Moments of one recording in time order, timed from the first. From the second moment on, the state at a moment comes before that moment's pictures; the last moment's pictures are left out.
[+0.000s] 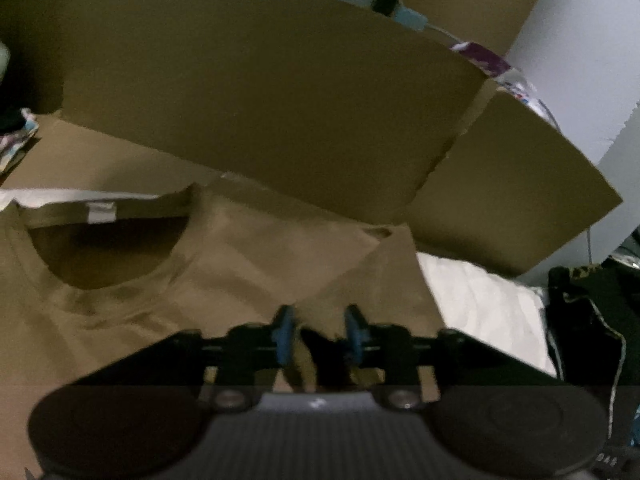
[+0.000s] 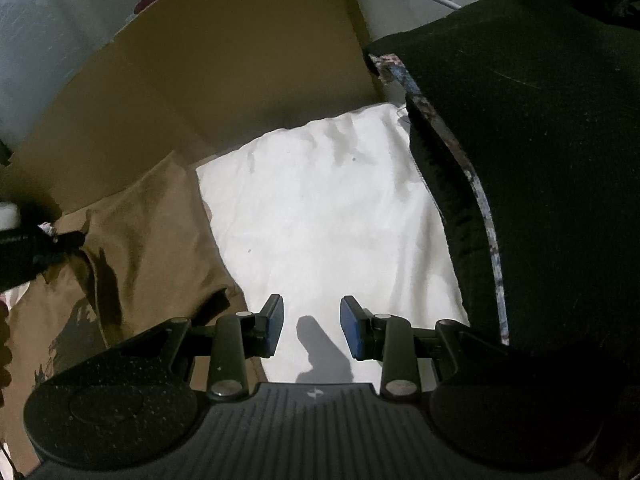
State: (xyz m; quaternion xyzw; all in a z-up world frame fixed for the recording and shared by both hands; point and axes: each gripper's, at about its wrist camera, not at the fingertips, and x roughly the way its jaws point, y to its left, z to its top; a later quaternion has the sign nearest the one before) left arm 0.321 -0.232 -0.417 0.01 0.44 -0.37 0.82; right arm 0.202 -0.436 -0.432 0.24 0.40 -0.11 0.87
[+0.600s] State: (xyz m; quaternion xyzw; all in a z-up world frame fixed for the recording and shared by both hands) left arm 0.343 -0.213 -0.450 -0.03 0.48 -0.35 0.81; right arm 0.249 -0.437 -0.418 0.25 0.38 -0.08 0.89
